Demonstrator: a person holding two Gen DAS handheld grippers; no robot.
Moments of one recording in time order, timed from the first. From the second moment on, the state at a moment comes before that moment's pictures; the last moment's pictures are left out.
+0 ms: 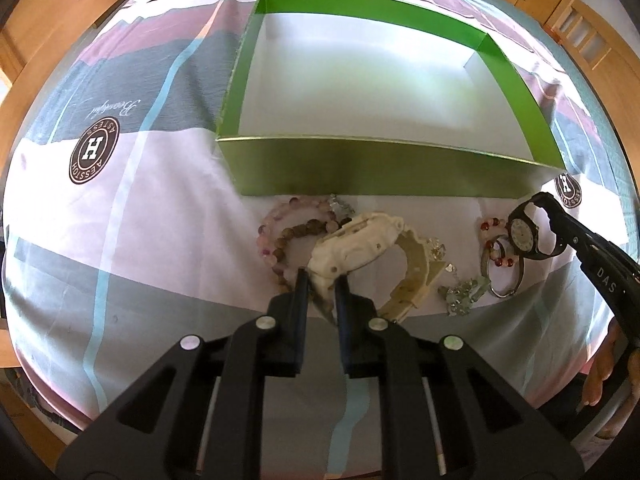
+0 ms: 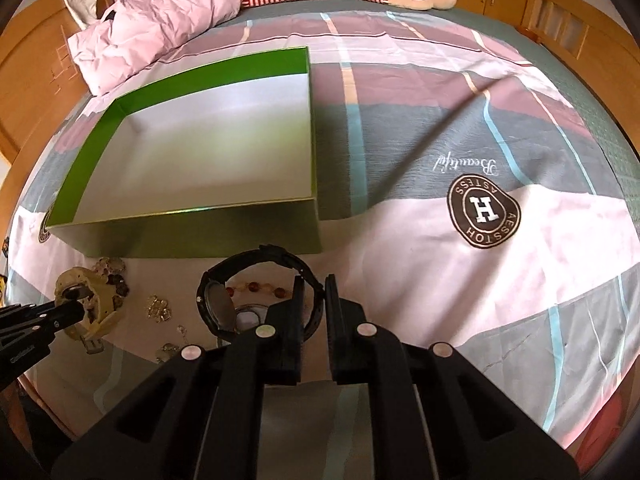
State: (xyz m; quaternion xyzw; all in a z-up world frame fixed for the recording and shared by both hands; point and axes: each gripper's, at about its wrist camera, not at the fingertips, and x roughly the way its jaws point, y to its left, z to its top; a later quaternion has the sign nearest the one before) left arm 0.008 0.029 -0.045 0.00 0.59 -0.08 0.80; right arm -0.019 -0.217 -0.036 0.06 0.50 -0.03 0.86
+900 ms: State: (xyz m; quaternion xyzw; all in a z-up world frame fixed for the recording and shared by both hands) left arm 0.004 0.030 -0.035 0.00 0.57 -0.07 0.82; right arm -0.022 -0.208 -0.042 0.06 0.52 -0.01 0.85
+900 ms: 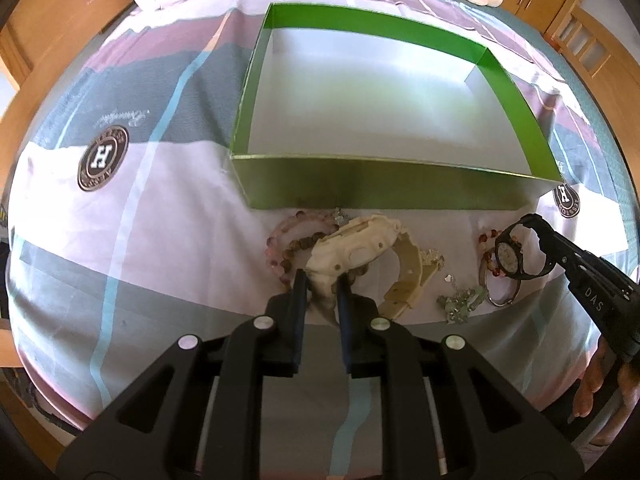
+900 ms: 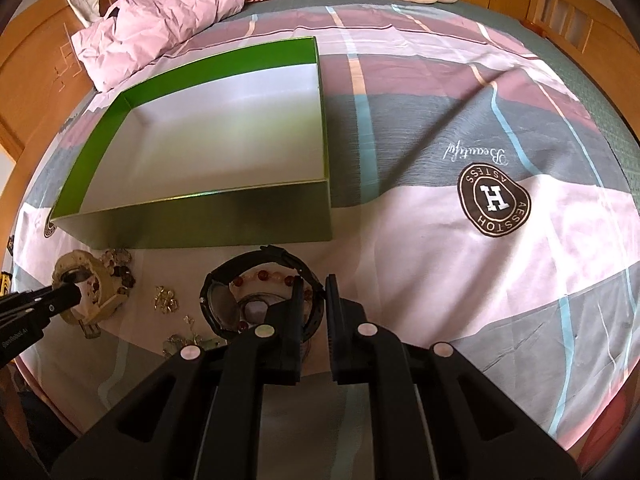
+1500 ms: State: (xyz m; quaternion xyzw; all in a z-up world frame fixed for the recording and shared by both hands) left arm -0.004 0.018 -0.021 0.04 0.53 -0.06 0.85; right arm -0.024 -0.197 -0.041 0.04 0.51 0.01 0.86
